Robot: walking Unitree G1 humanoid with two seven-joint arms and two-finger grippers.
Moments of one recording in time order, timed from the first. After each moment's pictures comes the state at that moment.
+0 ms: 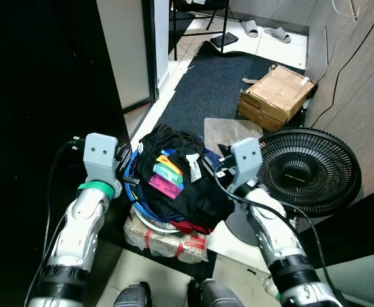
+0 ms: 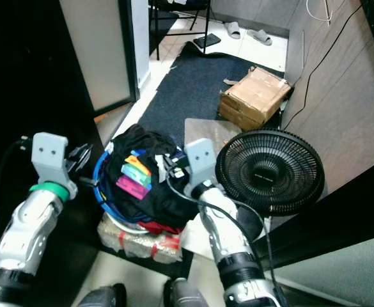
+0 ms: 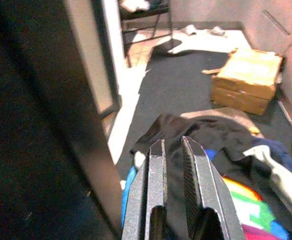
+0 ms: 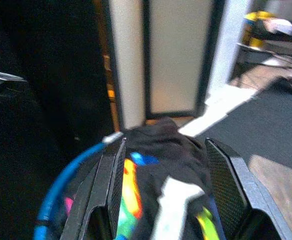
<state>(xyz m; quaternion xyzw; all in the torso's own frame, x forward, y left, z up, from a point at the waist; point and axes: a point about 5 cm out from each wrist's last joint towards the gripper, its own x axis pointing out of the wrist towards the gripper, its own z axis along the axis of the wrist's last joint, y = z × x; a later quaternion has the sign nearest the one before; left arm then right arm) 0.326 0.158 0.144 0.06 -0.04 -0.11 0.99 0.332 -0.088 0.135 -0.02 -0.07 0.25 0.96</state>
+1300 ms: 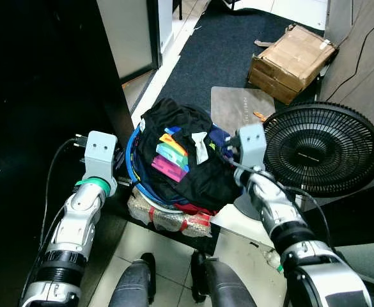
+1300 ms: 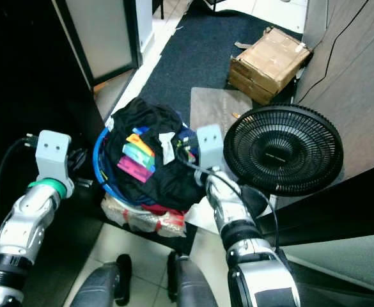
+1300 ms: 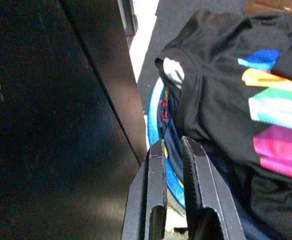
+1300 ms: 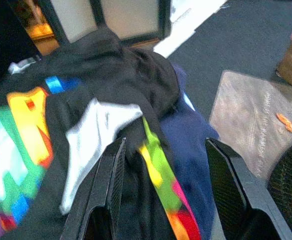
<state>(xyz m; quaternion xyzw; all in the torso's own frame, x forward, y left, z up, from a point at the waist) 0.327 0.185 0.120 0.08 0.04 -0.06 0.99 0.377 -0.122 0.129 -0.03 0.02 0.15 0.99</state>
